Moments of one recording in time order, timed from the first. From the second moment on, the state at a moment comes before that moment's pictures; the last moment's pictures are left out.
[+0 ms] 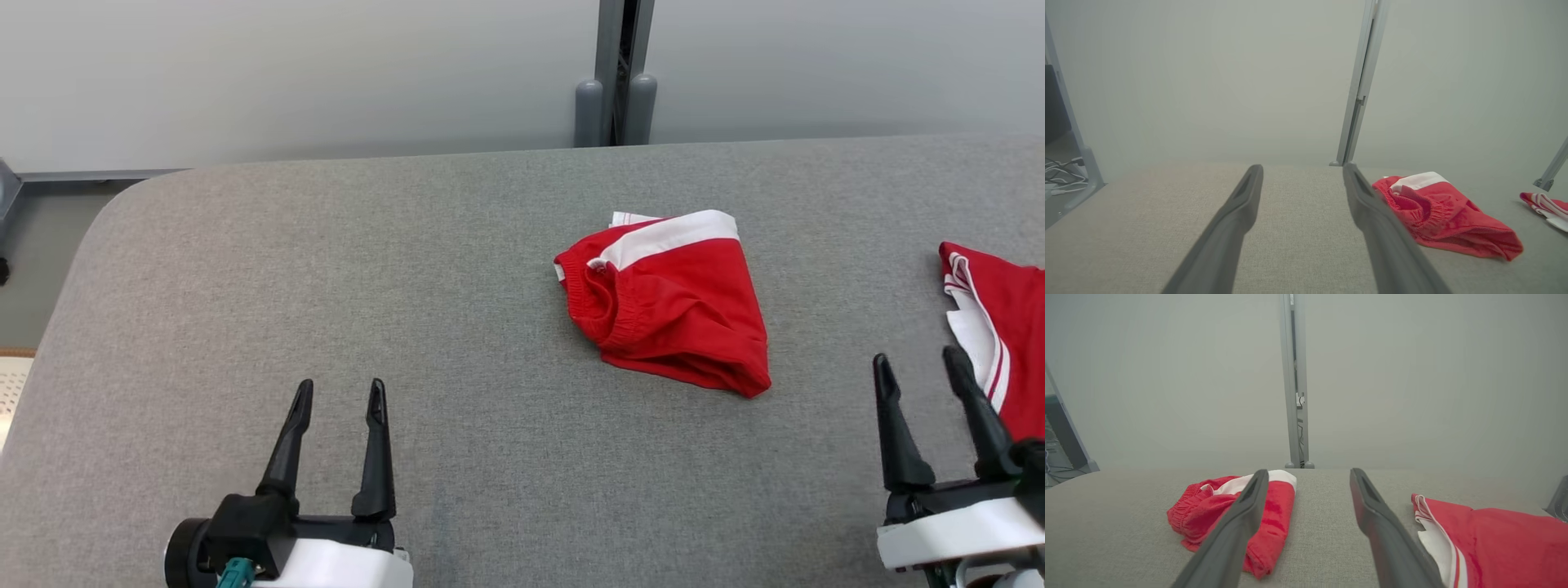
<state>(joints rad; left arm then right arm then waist) 0.04 0.05 -0.23 0.00 -0.24 0.14 -0.26 -0.02 -0.13 -0.03 0.09 0.20 0.13 -0.26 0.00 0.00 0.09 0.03</state>
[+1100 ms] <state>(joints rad) -0.05 0.05 -0.35 0.05 -0.26 0.15 -0.26 -0.48 -0.53 0.31 0.56 1.27 0.13 0.28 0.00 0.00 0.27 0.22</state>
